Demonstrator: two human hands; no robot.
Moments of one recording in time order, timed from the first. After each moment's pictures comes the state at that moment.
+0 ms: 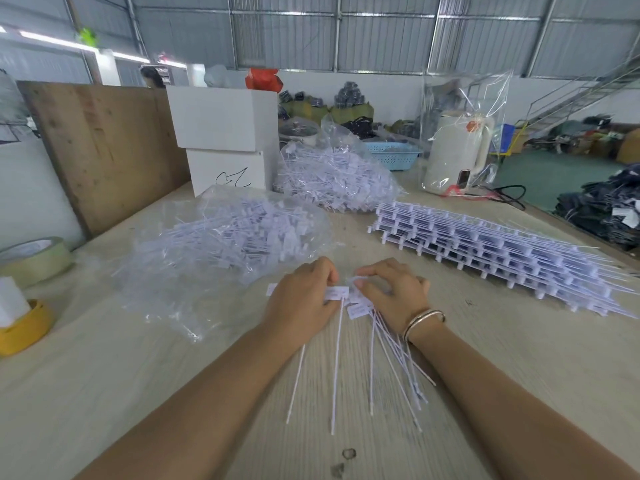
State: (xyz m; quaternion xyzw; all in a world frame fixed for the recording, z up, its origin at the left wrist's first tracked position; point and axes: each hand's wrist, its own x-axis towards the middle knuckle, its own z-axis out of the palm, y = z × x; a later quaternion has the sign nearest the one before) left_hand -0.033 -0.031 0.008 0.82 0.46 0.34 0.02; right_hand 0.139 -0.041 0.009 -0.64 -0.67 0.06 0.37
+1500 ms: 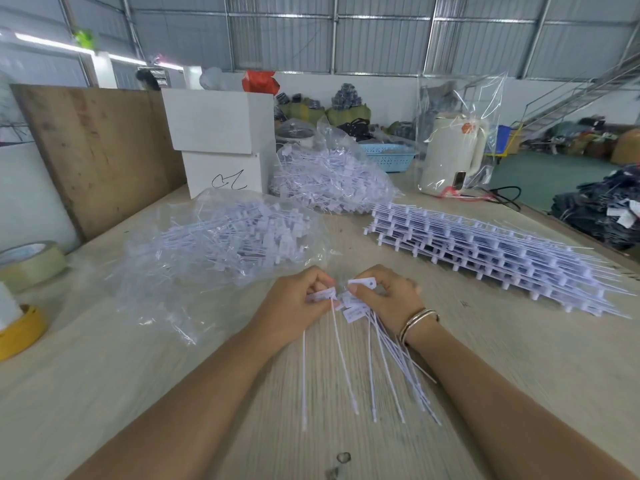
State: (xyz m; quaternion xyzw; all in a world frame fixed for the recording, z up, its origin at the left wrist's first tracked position) left_hand -0.043 -0.028 0.006 0.78 0.42 0.39 0.25; right_hand 0.139 -0.038 0.007 -0.57 -0.68 0.17 0.44
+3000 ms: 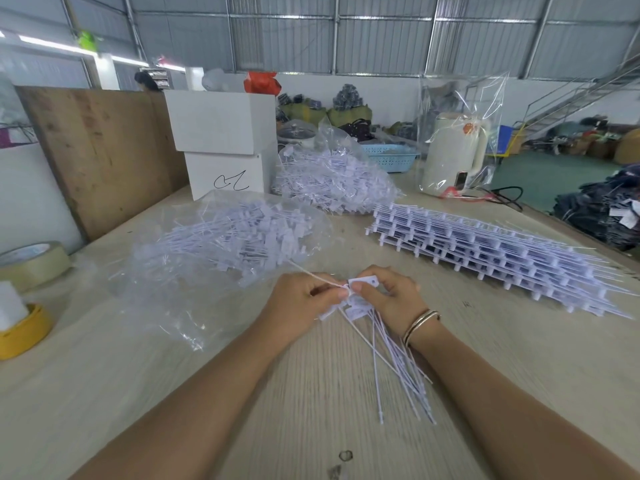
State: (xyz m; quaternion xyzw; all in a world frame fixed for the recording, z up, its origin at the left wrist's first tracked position) left_hand -0.034 -0.032 0.013 0.76 0.37 0.44 0.31; right_hand 0.138 -0.047 0.011 -0.51 -0.69 0.21 0.47
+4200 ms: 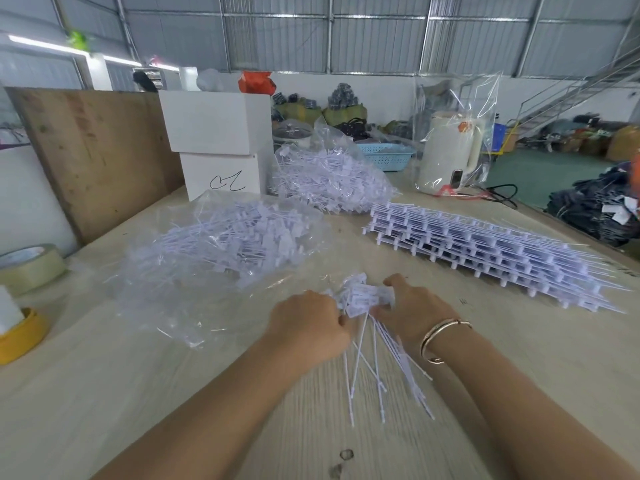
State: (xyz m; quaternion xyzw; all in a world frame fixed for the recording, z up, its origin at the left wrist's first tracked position) left_hand -0.017 -0.071 0.035 0.82 0.57 0.09 0.03; right_hand 0.156 -0.067 0.025 -0.73 -0.66 0.10 0.15
